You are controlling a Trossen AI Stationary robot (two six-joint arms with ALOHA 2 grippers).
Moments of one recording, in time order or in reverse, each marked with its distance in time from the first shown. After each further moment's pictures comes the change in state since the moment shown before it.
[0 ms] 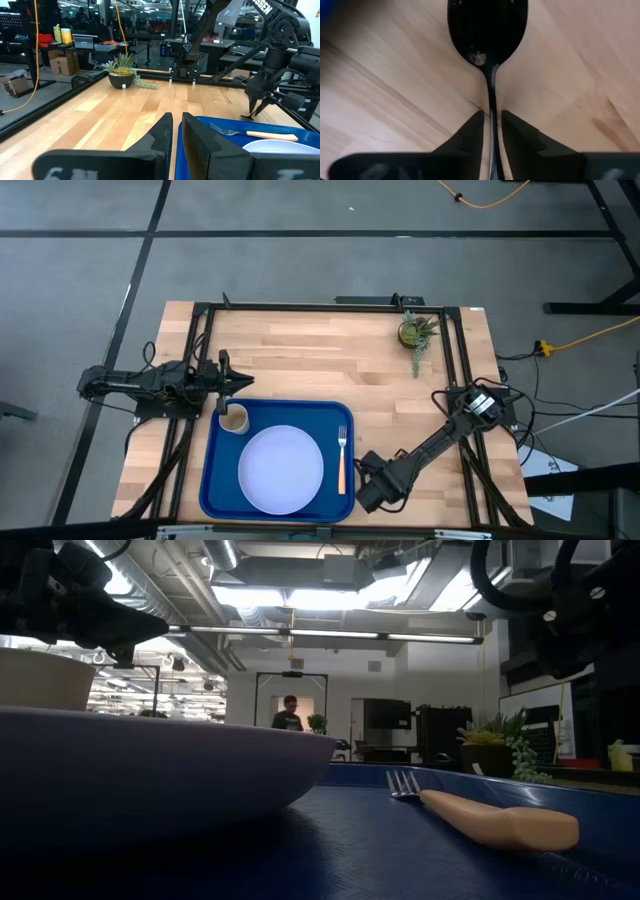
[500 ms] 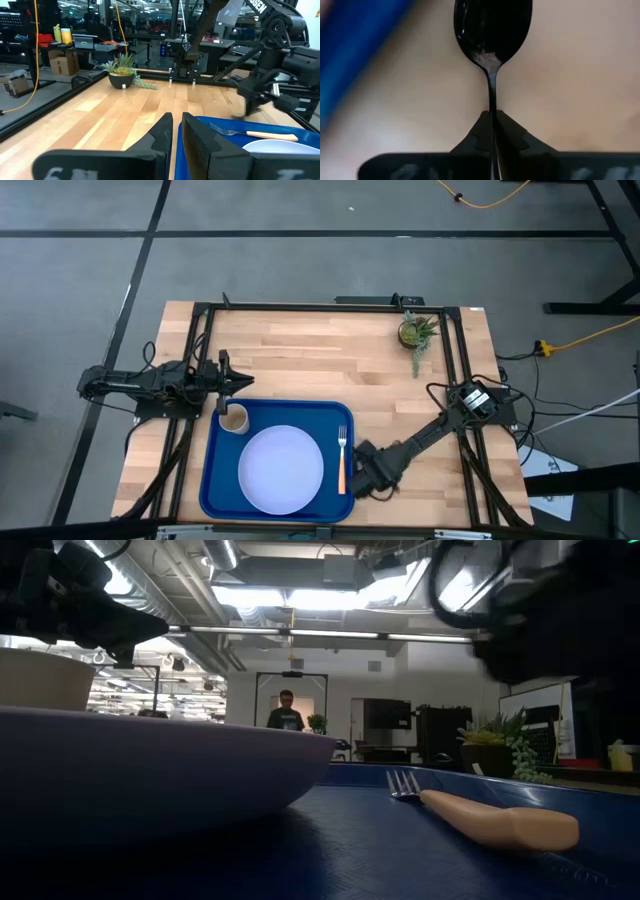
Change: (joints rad) left arm 0.000 0.000 0.000 0.000 0.000 0.000; right arm -0.084 -0.002 0.015 -0.035 0.006 0.000
